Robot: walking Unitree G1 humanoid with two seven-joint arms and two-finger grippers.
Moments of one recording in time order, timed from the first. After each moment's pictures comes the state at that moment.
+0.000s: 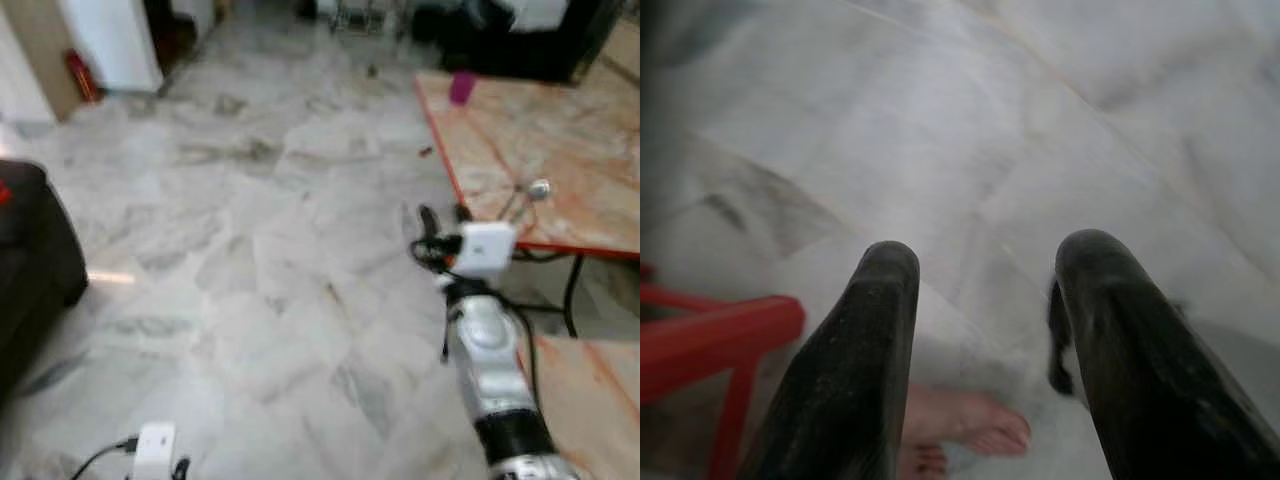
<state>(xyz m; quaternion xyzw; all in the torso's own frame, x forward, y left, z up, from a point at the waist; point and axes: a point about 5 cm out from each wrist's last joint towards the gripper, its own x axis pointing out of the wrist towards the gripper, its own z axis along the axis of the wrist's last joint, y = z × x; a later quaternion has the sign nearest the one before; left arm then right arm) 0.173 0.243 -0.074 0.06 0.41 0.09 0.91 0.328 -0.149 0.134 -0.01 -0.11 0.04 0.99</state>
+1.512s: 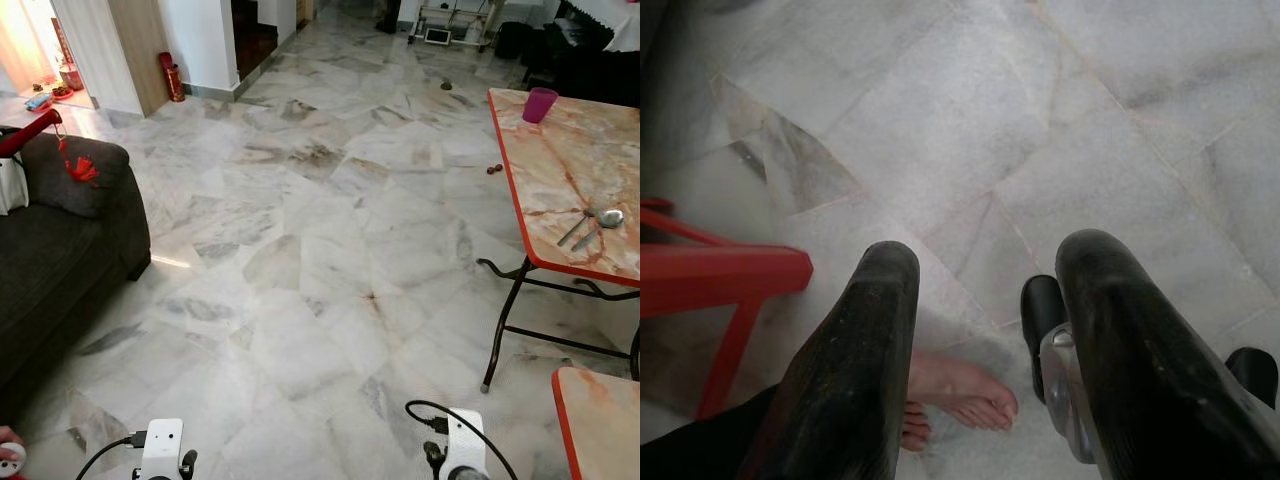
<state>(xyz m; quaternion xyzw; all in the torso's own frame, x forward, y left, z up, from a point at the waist) 0.175 0.227 -0.077 0.05 0.41 0.08 0.91 0.173 -0.187 -0.089 0.04 0.47 -0.10 0.88</state>
